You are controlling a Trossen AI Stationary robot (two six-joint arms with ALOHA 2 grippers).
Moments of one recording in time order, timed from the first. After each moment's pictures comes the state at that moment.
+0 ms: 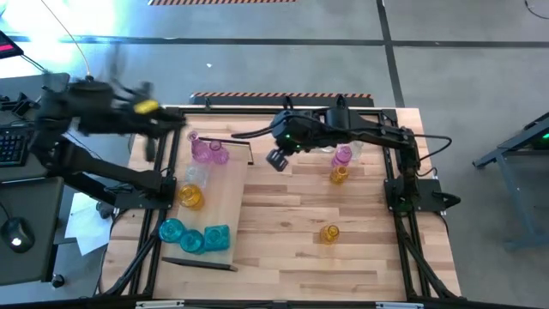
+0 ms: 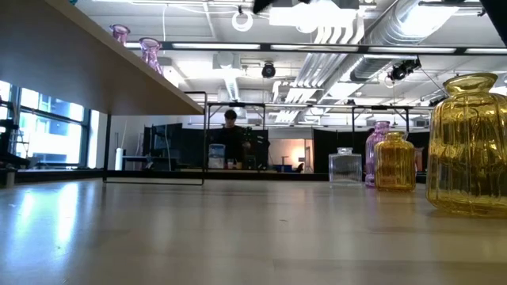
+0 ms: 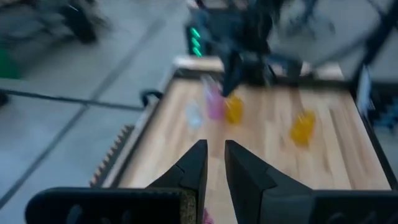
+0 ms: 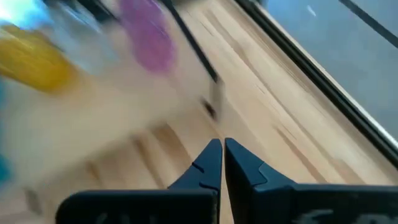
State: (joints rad) left arm 0.04 0.99 1.78 -1.21 -0.24 -0.01; right arm -0.03 1.97 2.36 -1.32 0.29 0.47
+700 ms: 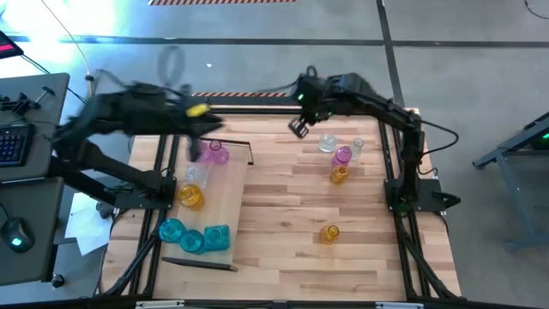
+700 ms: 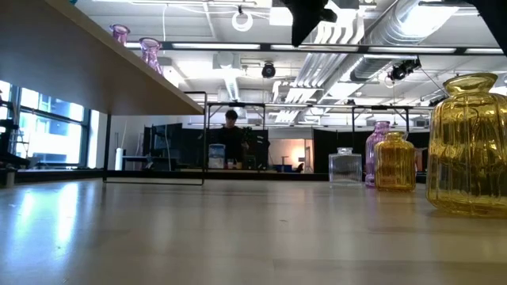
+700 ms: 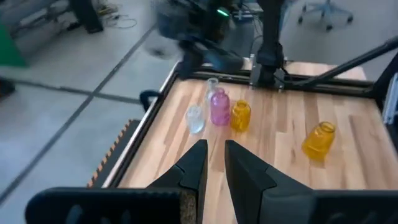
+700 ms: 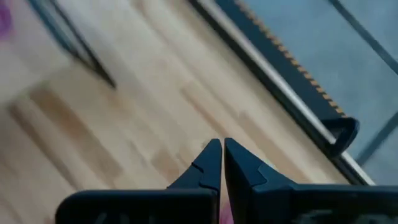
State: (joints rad) left arm 0.04 1.19 1.78 -1.05 -0.27 -0.02; right arm -0.28 1.91 2.33 -1.52 0.28 0.36
